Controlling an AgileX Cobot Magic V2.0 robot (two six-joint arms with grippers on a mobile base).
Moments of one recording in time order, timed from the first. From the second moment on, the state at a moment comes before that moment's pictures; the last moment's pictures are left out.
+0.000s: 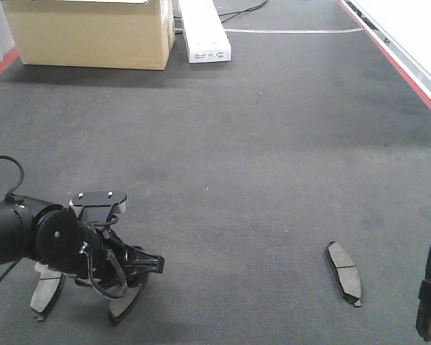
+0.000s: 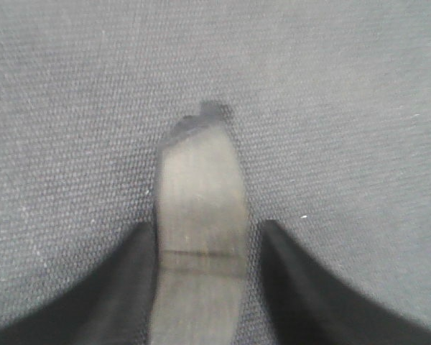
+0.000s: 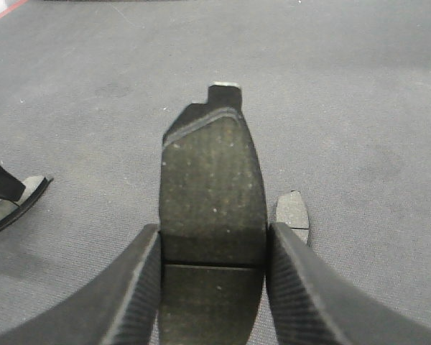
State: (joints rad) left arm -0.47 1.66 -0.89 -0.15 0.49 -0.24; right arm 0.48 0.36 -0.44 -0.21 0.60 0.38
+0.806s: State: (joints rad) left arm -0.47 0.78 -0.91 0.00 0.80 -0.23; right arm 0.48 0.36 -0.44 -0.21 0.60 0.38
